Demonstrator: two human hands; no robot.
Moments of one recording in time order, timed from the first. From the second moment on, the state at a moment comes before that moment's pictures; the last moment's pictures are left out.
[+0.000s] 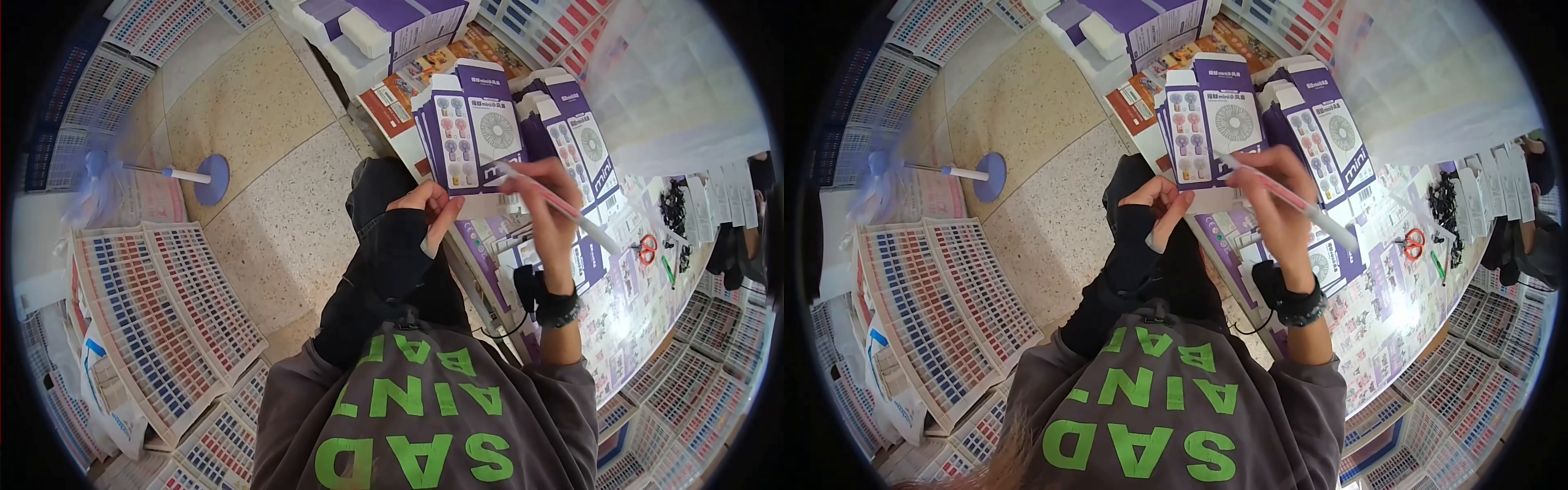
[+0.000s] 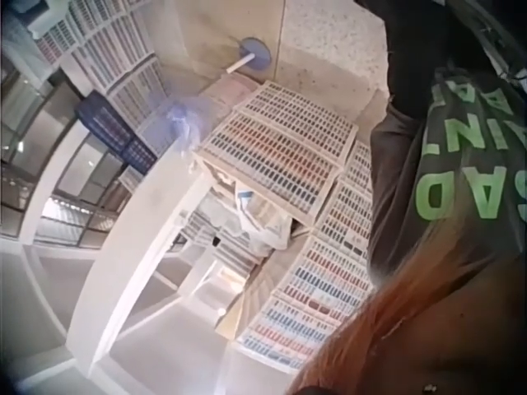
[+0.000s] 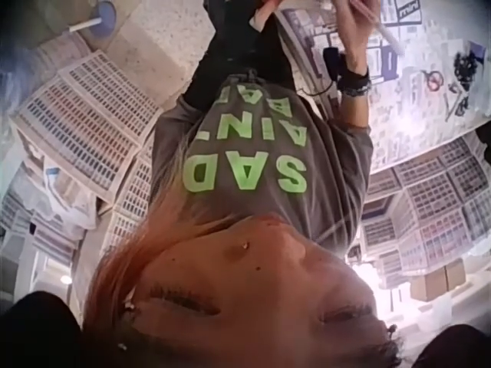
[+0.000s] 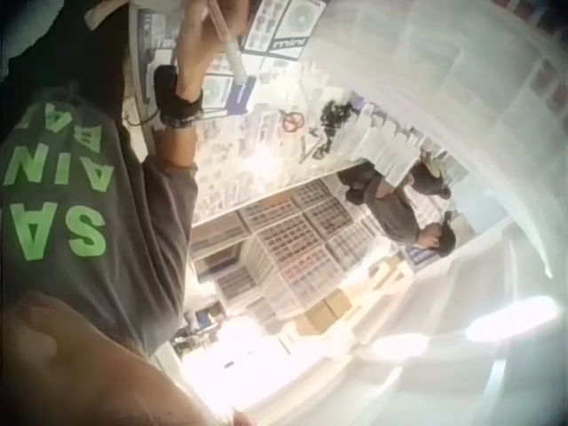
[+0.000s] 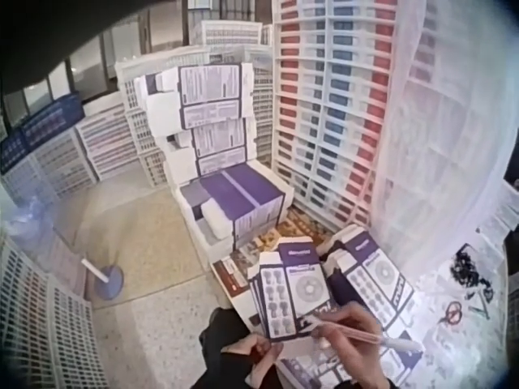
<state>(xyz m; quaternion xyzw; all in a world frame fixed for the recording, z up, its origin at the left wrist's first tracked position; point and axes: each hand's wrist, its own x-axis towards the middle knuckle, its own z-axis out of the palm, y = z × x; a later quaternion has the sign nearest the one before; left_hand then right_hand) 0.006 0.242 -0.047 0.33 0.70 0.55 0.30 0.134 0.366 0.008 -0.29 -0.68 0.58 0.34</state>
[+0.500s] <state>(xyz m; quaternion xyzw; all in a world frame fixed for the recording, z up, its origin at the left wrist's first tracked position) 0.107 0.210 -0.032 0.41 0.53 0.51 0.54 0.311 0.287 0.070 -0.26 -0.66 0.42 0.57</state>
